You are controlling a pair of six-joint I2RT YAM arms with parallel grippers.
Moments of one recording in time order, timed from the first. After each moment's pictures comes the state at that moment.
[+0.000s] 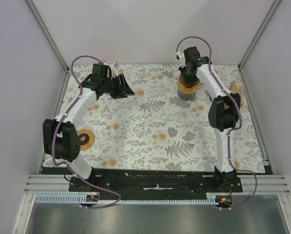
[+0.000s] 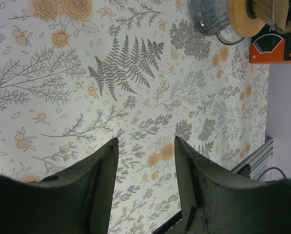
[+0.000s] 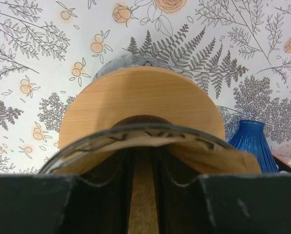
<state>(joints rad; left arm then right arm) -0.22 1.66 1.40 -0.51 0.48 -0.43 0.23 2.29 2.20 -0.94 0.10 -0.19</state>
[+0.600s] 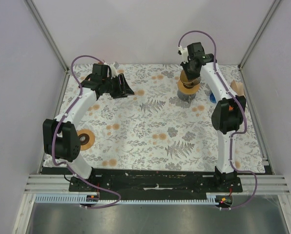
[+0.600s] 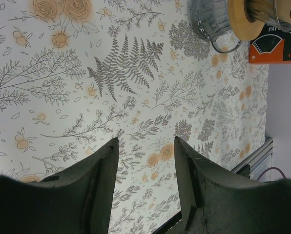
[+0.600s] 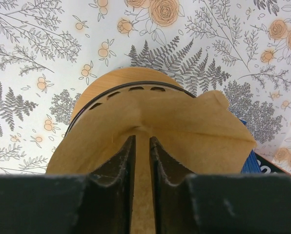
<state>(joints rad) -0.22 1.66 1.40 -0.51 0.48 -0.43 0.23 2.20 2.19 -0.94 0.06 -0.22</state>
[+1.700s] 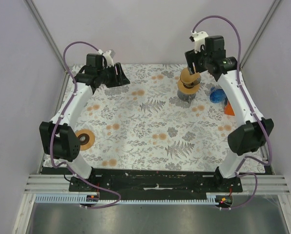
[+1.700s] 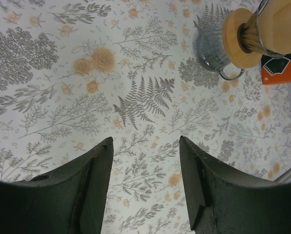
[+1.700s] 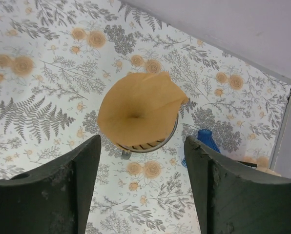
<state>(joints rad) -0.20 1.66 1.56 -0.55 0.41 -0.32 0.22 1.81 1.97 -0.76 -0.01 -0.21</state>
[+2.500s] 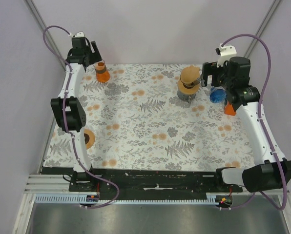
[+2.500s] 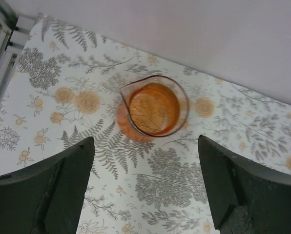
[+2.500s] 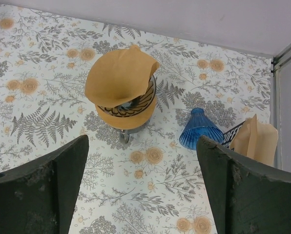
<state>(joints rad) 0.03 2.17 2.18 -0.52 -0.06 -0.26 0.11 1.30 1.41 -0.46 -0.05 -0.07</state>
